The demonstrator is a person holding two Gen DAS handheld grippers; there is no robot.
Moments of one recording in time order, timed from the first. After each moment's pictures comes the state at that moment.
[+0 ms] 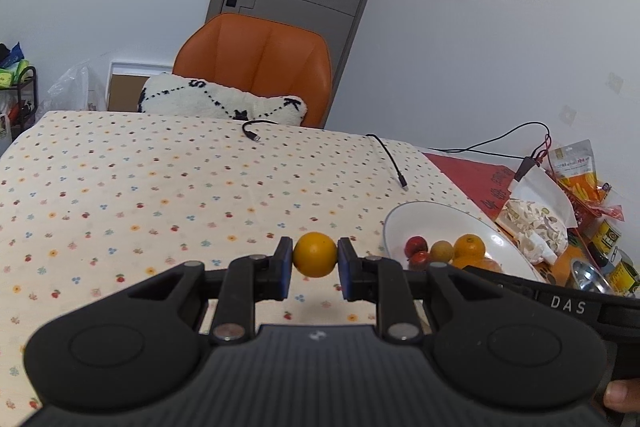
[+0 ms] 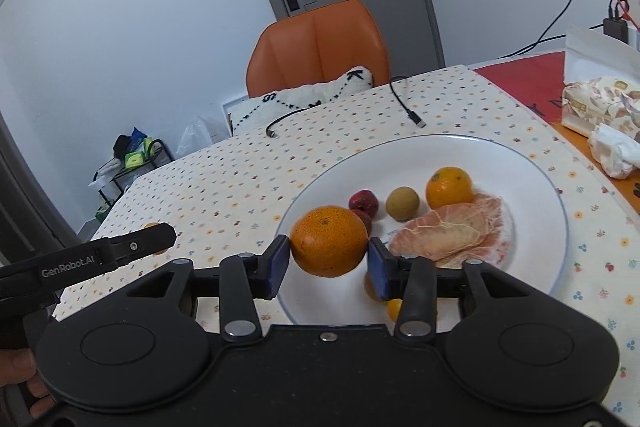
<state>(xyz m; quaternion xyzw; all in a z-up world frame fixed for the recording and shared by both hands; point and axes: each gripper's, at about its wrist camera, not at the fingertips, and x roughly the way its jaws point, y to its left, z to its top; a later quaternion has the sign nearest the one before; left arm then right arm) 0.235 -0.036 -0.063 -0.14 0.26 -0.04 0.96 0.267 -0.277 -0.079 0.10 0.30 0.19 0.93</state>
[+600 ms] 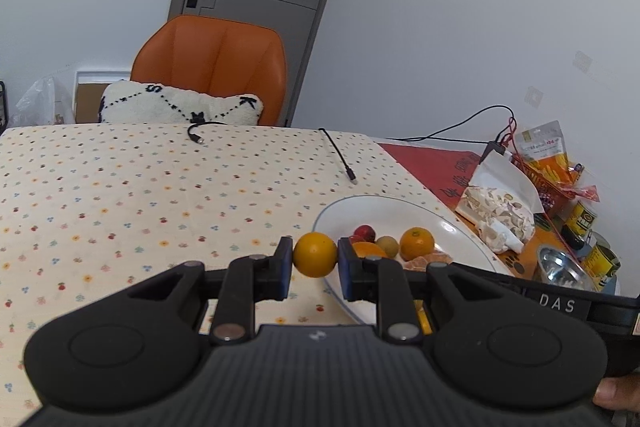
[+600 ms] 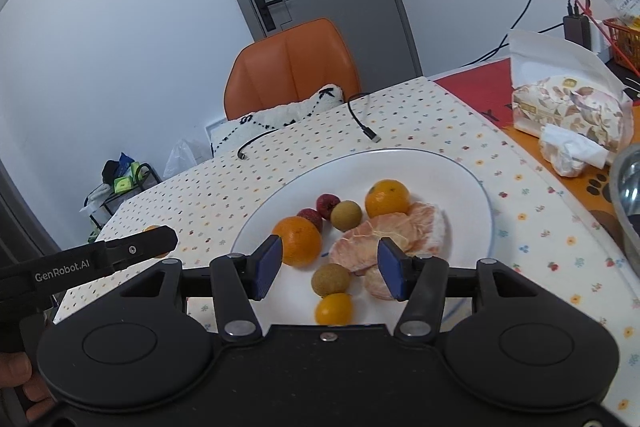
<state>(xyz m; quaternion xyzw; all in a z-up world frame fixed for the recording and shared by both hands) 0.242 -0.081 -0.054 -0.11 0.26 -0.09 0.96 0.261 -0.322 -0.078 0.13 0.29 0.17 0.93</state>
